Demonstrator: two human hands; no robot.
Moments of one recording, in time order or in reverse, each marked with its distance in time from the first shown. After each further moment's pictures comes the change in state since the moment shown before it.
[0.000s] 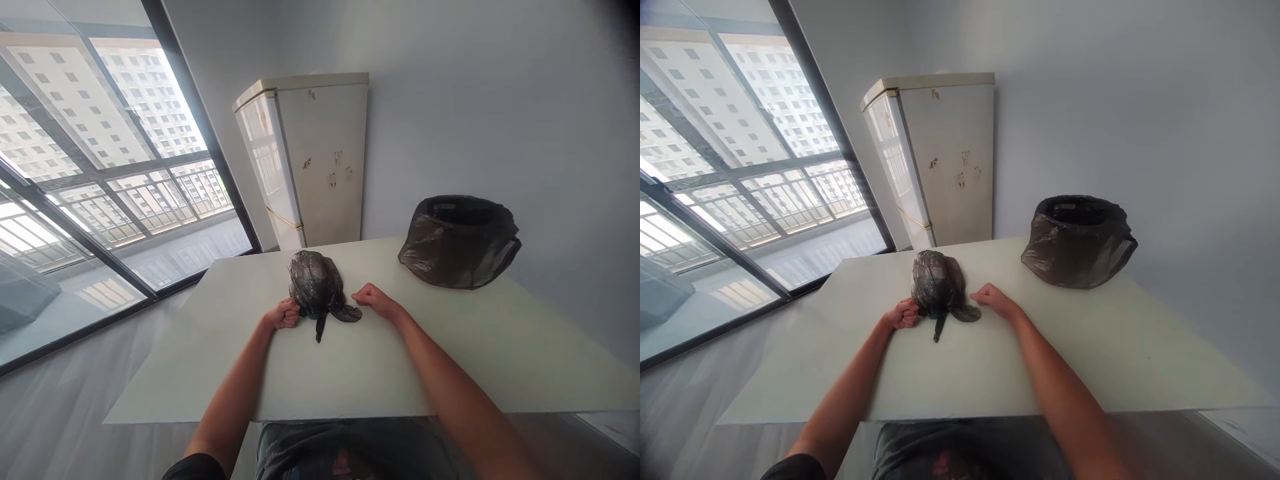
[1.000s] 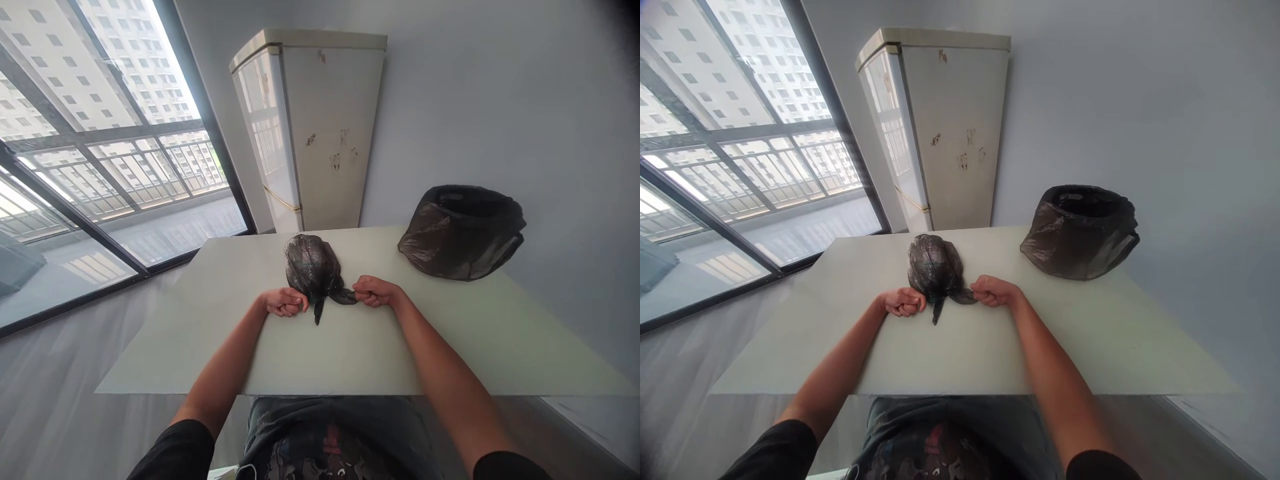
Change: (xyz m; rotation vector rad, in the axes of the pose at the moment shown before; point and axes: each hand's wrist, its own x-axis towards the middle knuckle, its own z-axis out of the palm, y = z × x) left_hand -0.004 0.018 0.020 0.154 -0.272 -0.300; right_hand -0.001 0.006 -0.024 0.457 -0.536 0.400
